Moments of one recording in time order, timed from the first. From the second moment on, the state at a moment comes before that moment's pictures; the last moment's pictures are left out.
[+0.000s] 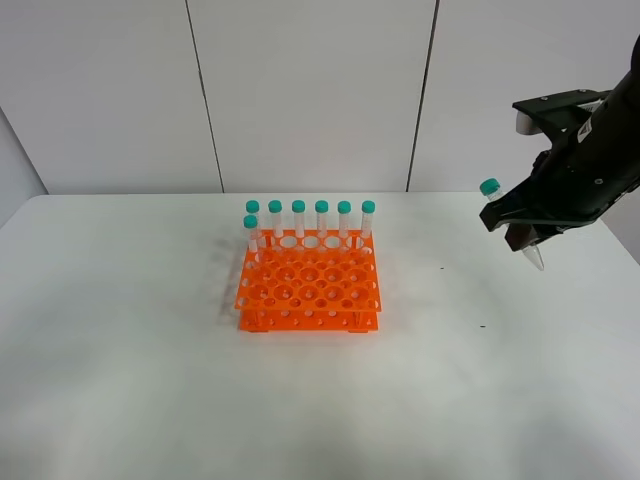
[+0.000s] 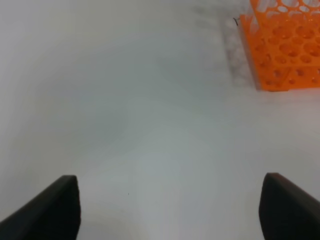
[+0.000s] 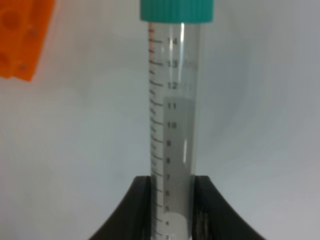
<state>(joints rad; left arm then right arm) -0.04 -0.01 -0.50 -0.01 1.05 0.03 0.25 1.46 -1.16 -0.01 0.96 -0.04</state>
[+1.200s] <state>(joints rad) -0.04 0.23 -0.67 -0.13 0.93 0.01 0.43 1.30 -0.86 0.75 0.67 -0.98</state>
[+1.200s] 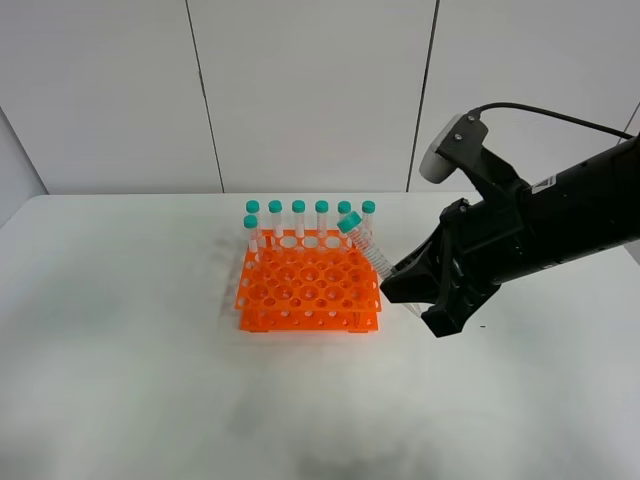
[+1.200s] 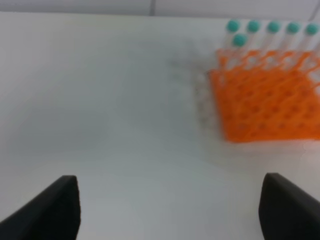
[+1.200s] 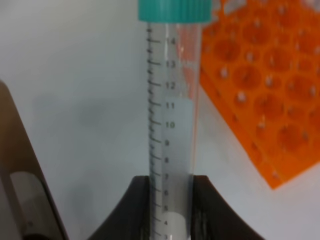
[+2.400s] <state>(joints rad) -0.47 1.44 -0.83 -1.66 0.51 1.13 0.44 1.38 -0.86 0.88 0.61 -1.06</state>
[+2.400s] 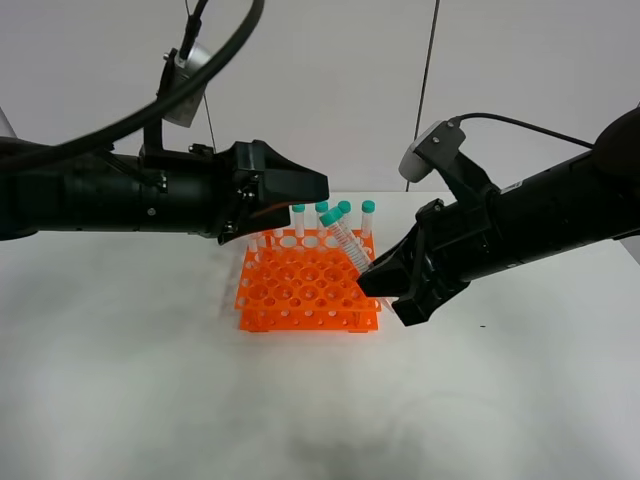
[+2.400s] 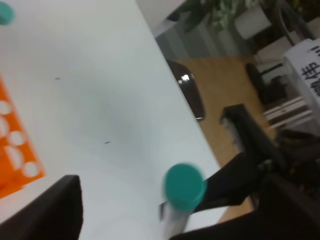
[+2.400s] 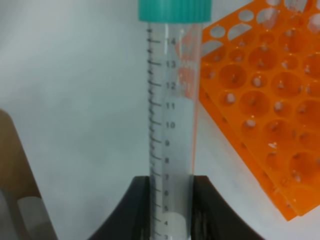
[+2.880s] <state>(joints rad) -0.55 1.51 -0.86 -1.70 0.50 1.16 0.44 1.38 -0.86 0.89 0.63 -1.06</state>
